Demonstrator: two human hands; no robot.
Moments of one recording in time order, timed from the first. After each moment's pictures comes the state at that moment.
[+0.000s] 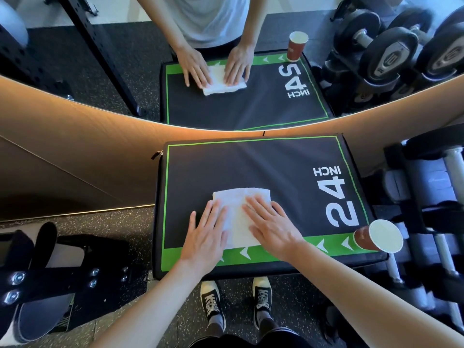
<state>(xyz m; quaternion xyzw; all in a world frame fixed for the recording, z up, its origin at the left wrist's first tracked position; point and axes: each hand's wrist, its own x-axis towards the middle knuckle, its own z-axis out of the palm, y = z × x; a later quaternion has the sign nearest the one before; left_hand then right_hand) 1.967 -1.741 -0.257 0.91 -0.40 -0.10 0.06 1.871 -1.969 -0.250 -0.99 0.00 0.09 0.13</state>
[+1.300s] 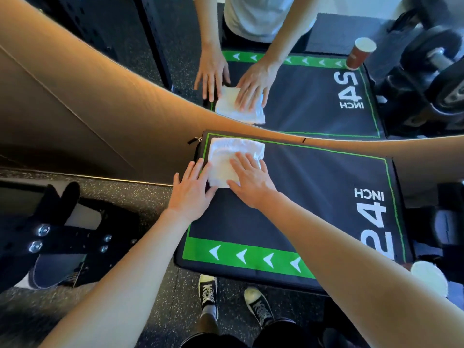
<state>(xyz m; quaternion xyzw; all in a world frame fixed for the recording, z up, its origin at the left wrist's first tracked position) 2.099 -1.694 -0.240 0.96 -0.23 -0.14 0.11 2.062 -1.904 -0.230 -0.98 0.00 0.14 0.11</state>
